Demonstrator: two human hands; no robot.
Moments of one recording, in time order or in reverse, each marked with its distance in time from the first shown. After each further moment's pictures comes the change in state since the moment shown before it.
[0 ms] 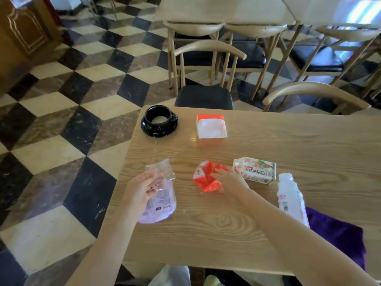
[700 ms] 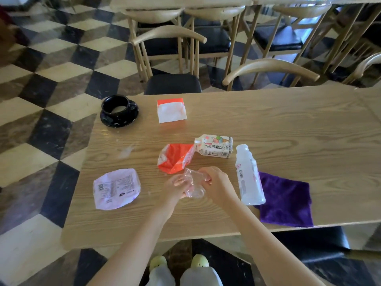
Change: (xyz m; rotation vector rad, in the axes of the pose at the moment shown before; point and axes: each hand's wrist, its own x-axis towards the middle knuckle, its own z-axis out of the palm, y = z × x) left_hand -0.057 -0.110 0.142 0.395 -0.252 -0.044; right_hand -0.128 0.011 0.026 0.872 0.432 0.198
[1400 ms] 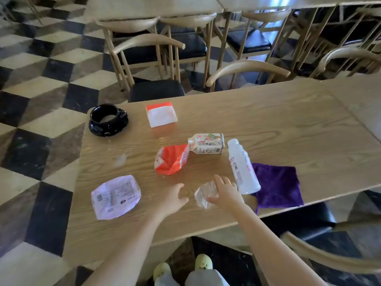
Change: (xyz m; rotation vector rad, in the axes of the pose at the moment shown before) left_hand 0.016 -0.024 -0.036 0.960 -0.253 0.163; right_hand -0.028 0.027 0.018 -0.313 -0.198 0.425
